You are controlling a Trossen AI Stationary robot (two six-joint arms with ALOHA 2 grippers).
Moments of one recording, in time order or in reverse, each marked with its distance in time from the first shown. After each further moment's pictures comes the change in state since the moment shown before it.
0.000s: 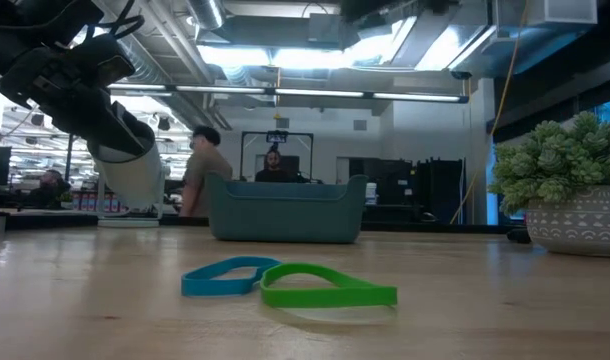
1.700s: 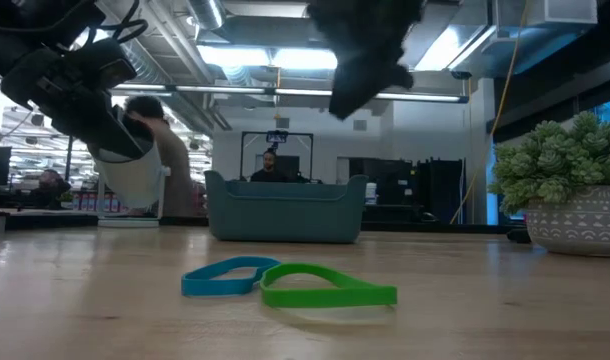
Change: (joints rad) left arm 0.000 0.020 0.000 0.003 0.002 -0.038; right arm -0.191 0.161 -0.056 0.017 -0.341 -0.249
